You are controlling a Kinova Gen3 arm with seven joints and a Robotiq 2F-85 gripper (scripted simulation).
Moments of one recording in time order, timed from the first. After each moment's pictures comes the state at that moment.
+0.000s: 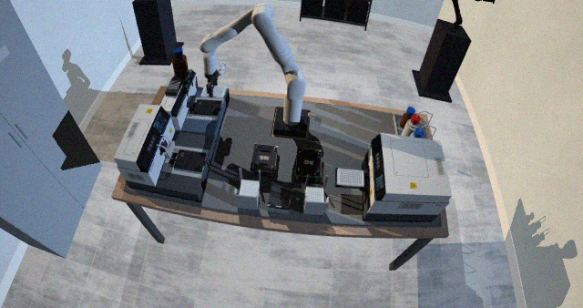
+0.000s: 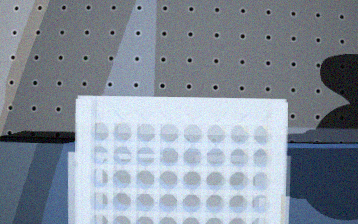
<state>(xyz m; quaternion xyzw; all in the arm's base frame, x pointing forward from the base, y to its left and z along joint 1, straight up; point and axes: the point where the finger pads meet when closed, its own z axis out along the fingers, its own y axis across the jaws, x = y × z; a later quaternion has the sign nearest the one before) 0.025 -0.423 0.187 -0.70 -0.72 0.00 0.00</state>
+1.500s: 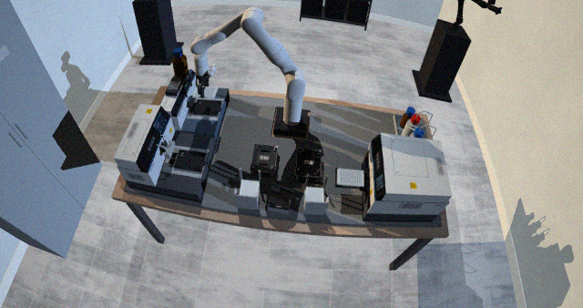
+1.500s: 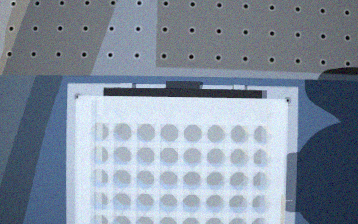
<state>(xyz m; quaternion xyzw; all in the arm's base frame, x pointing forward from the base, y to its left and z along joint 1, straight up) 0.025 -0.475 0.177 -0.70 -0.72 0.00 0.00</state>
